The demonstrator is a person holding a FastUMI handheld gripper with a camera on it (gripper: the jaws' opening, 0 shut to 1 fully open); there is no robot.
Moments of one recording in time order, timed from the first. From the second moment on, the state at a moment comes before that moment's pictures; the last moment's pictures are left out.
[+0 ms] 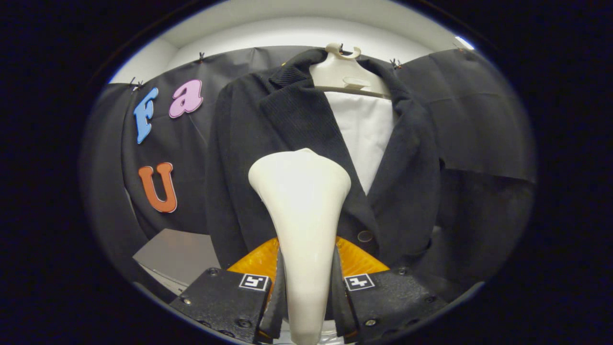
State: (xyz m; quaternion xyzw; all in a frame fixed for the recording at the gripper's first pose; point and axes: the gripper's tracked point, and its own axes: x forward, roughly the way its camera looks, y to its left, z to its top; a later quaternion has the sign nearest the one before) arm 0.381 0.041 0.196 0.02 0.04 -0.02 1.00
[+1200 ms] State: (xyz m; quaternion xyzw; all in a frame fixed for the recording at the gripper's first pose) arm 0.386 0.015 0.067 0.02 0.14 -0.04 0.99
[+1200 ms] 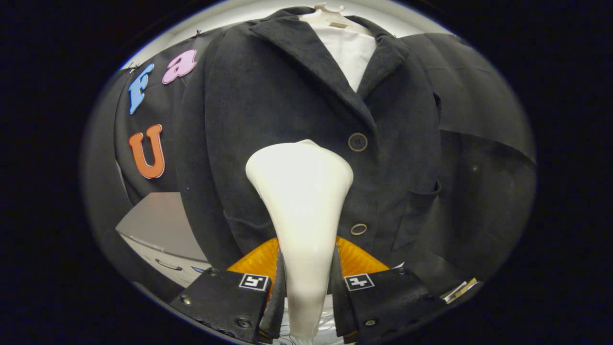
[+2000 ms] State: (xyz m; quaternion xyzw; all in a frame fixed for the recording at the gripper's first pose) arm 0.387 0.015 0.001 0.04 0.19 -0.02 0.98
